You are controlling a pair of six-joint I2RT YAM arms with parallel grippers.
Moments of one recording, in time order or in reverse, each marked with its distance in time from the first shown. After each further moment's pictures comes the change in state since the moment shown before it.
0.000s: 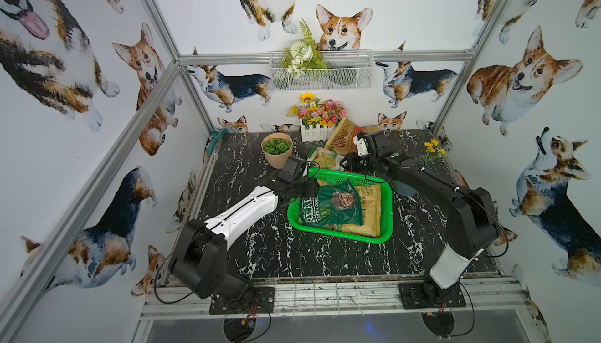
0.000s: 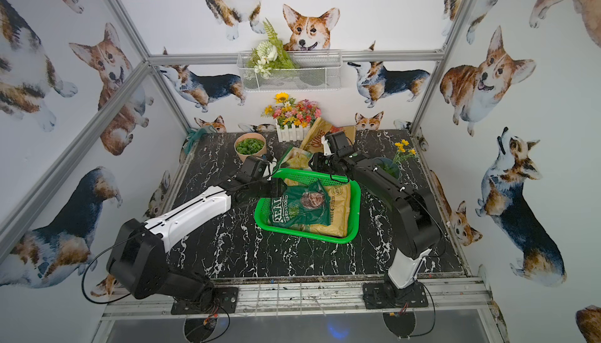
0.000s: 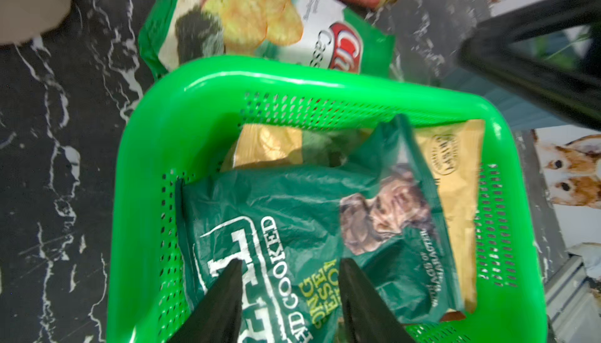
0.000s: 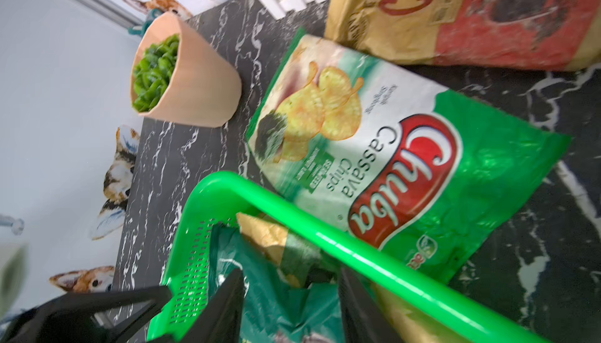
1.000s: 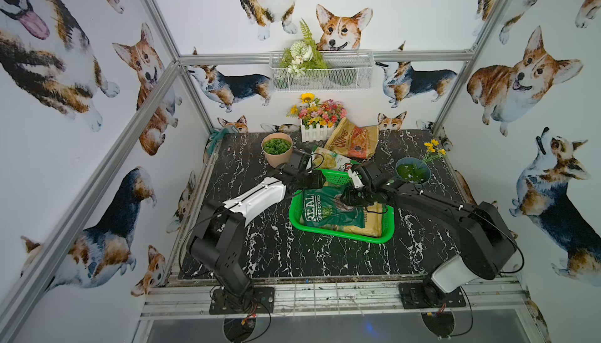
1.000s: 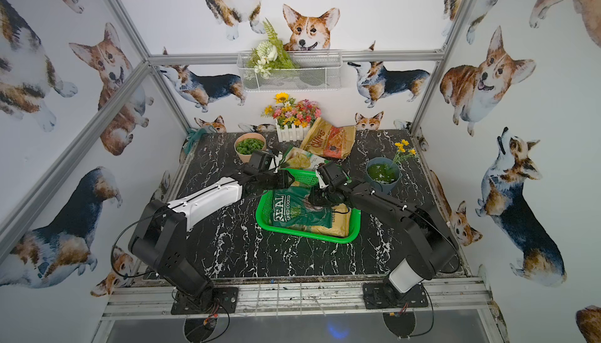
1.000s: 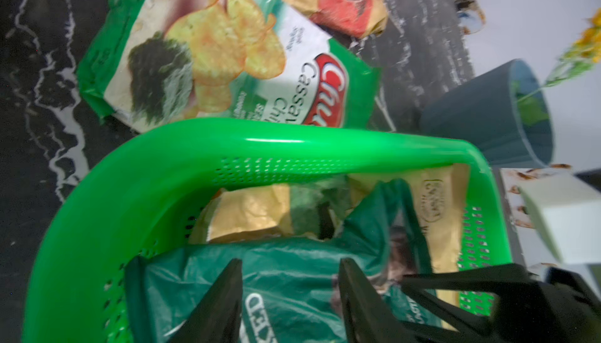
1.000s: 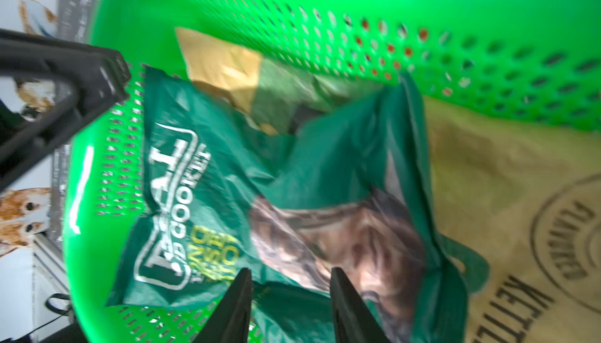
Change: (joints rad) left arm 0.026 0.182 0.071 0.140 0.105 -0.046; right arm 0.201 -0.190 -0.344 -0.017 0.055 0.018
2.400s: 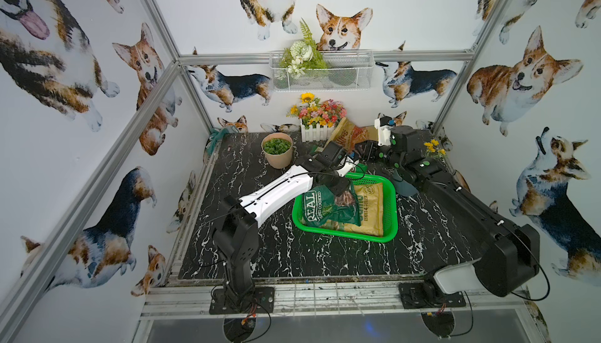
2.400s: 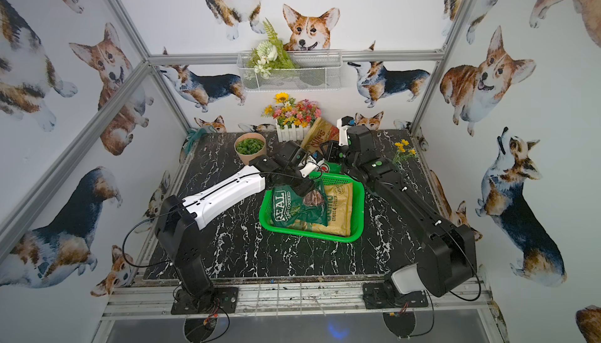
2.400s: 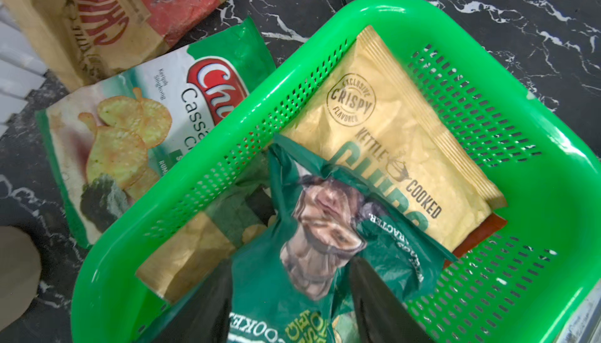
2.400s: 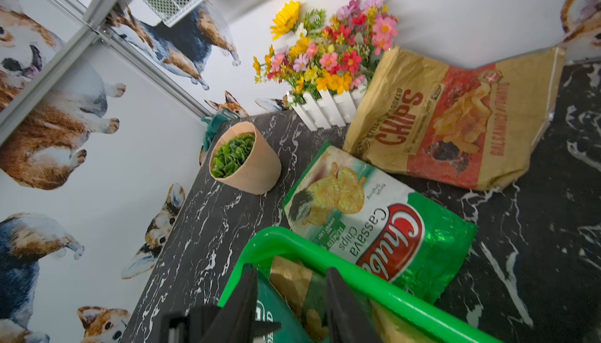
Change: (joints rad) left arm -0.222 0.126 0.410 -0.444 -0.159 0.628; right arm -0.210 -0.180 0.172 0.153 0.000 -0.058
